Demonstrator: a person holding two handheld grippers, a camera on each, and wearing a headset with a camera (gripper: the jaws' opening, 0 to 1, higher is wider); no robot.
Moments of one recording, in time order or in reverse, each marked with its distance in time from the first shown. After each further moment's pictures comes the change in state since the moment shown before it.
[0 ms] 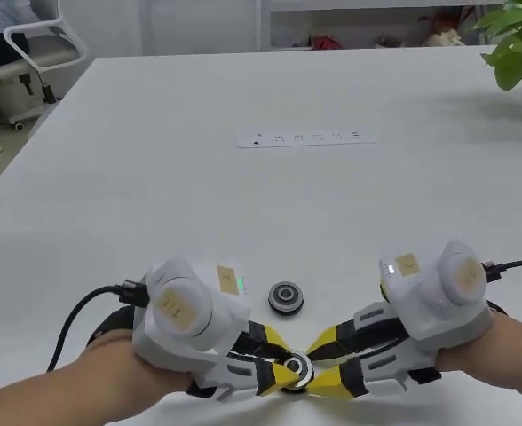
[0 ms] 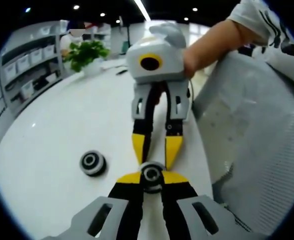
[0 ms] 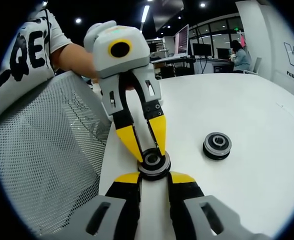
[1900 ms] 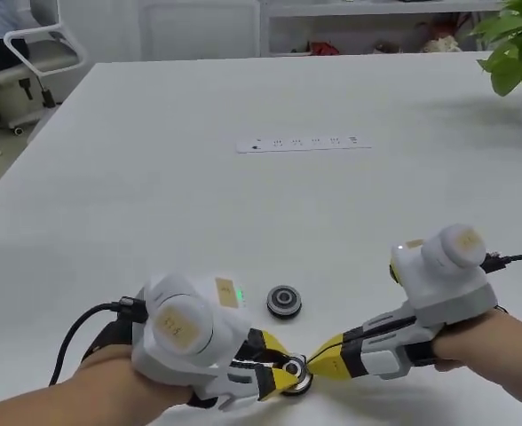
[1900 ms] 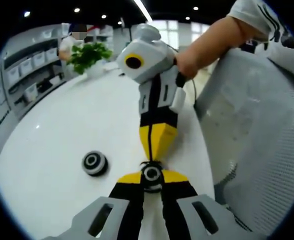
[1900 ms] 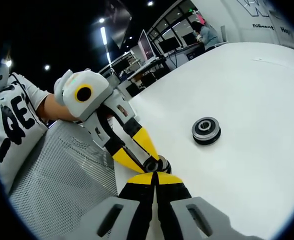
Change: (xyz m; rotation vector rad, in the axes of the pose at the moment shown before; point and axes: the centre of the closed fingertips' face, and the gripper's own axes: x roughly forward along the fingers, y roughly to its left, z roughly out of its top) left arm 0.000 0.000 0.000 0.020 -0.004 0.045; right arm -0.011 -0.002 0.012 0.418 -0.088 0.018
